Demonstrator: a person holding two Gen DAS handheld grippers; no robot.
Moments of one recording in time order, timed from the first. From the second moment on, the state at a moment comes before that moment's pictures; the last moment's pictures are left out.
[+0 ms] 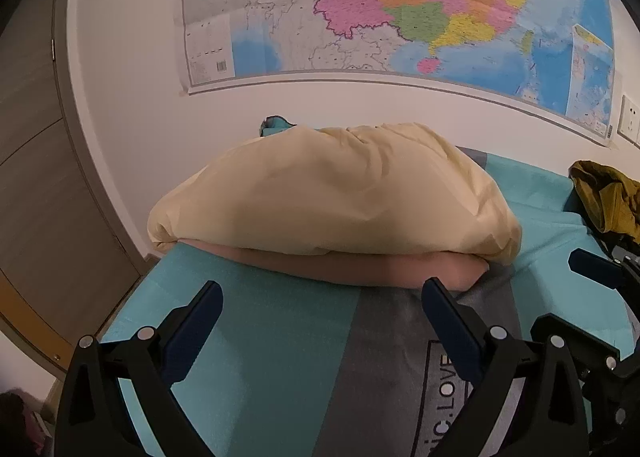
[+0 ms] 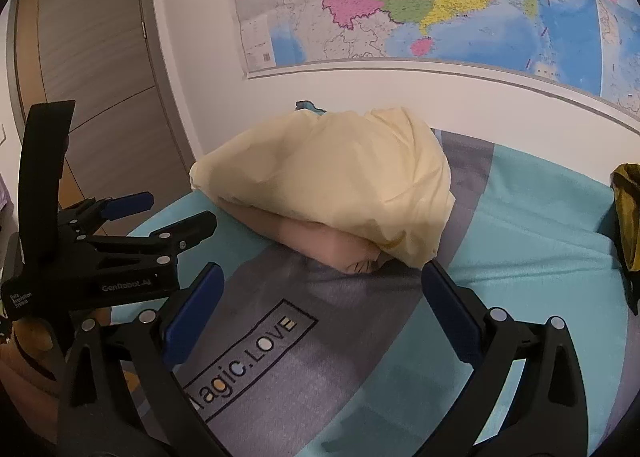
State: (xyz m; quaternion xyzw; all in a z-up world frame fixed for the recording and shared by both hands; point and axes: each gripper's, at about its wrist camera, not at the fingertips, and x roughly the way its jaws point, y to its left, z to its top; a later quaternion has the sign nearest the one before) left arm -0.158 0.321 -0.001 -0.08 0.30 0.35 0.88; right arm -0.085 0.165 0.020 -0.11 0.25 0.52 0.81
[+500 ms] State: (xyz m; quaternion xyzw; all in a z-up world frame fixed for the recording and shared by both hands) left arm -0.165 0.308 -0.002 -0.08 0.30 0.36 0.88; right arm -0.094 0.155 0.014 -0.12 0.25 0.53 0.80
